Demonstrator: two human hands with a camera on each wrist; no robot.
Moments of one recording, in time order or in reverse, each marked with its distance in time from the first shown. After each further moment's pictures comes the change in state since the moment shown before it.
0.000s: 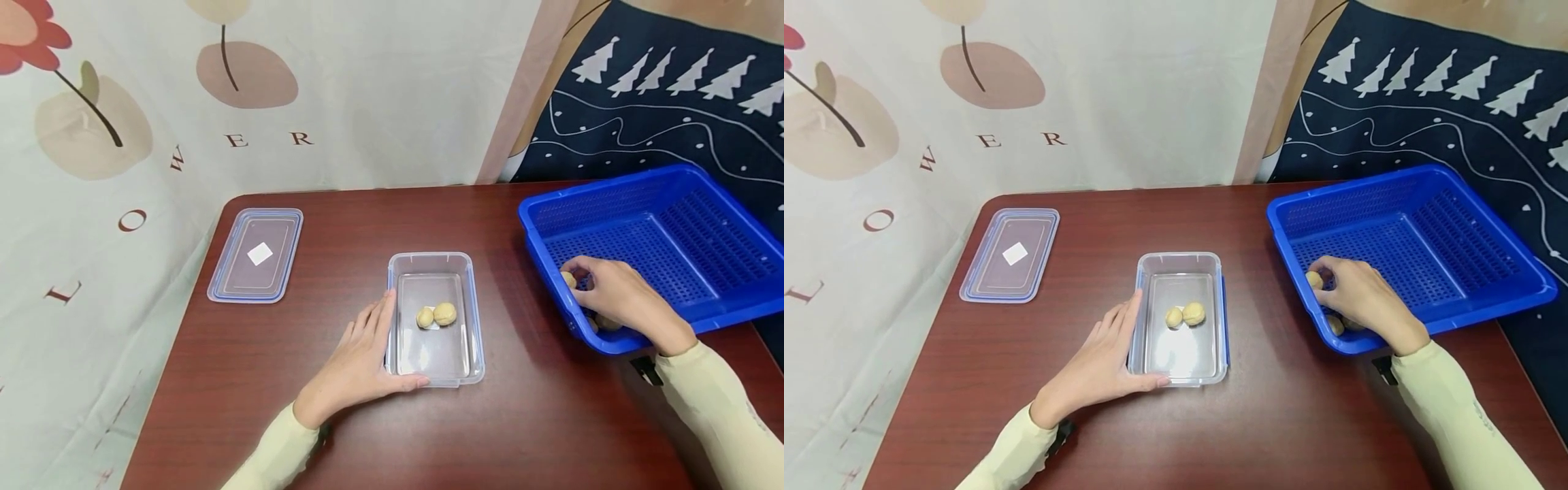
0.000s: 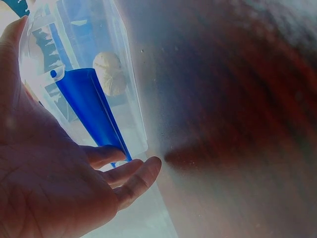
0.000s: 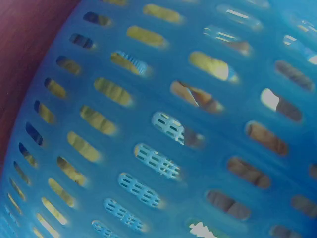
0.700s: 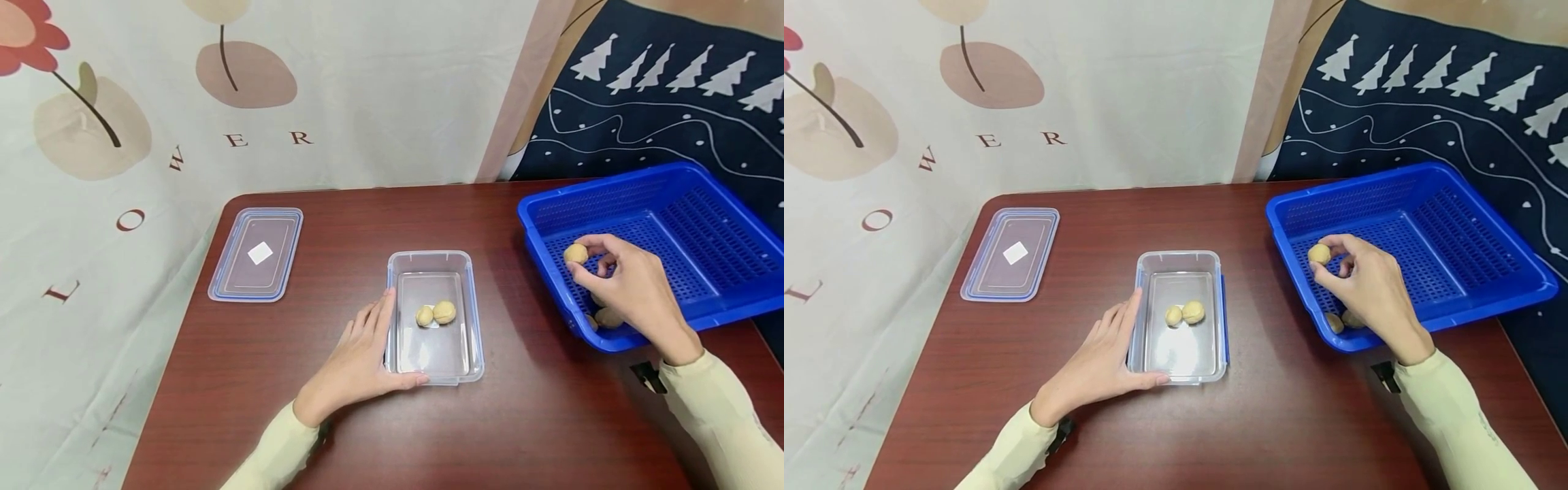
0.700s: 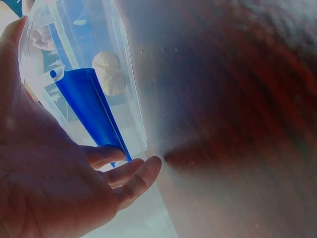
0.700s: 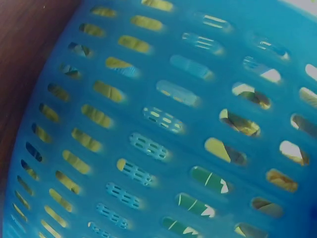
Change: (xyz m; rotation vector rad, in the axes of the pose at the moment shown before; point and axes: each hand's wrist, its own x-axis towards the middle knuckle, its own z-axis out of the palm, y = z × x) left_hand 0.000 -0.001 0.003 0.015 0.020 0.004; right_hand -0.018 -0.005 0.002 0.055 0.486 -0.081
